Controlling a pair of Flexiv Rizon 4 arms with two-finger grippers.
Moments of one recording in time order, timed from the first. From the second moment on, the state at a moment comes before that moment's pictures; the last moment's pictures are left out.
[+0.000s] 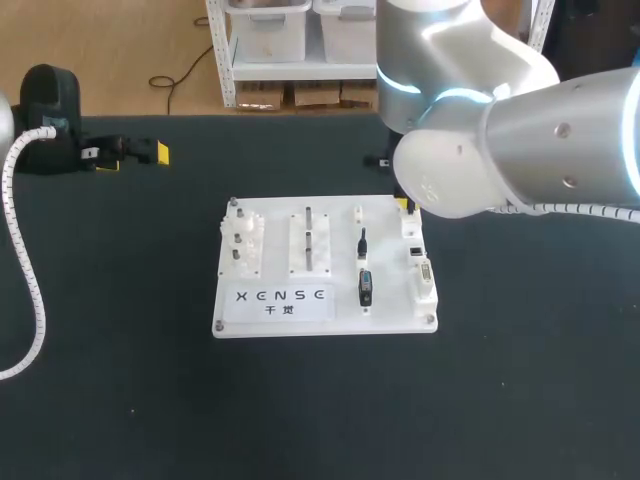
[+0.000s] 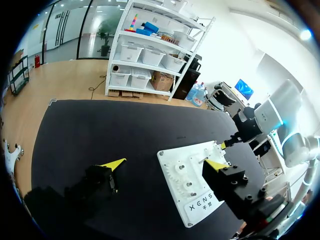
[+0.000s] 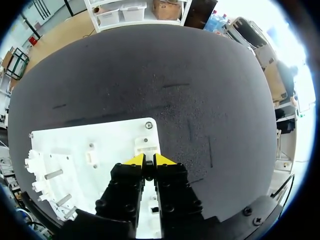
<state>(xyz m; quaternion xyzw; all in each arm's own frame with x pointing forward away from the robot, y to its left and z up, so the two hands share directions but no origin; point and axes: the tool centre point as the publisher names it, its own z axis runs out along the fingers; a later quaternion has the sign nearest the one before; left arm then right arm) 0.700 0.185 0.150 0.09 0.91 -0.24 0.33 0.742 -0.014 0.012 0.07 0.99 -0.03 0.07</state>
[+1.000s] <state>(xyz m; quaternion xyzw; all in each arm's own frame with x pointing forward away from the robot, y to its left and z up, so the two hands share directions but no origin) 0.700 0.185 0.150 0.09 0.91 -0.24 0.33 0.742 -0.004 0.035 0.06 0.99 -0.01 0.09</state>
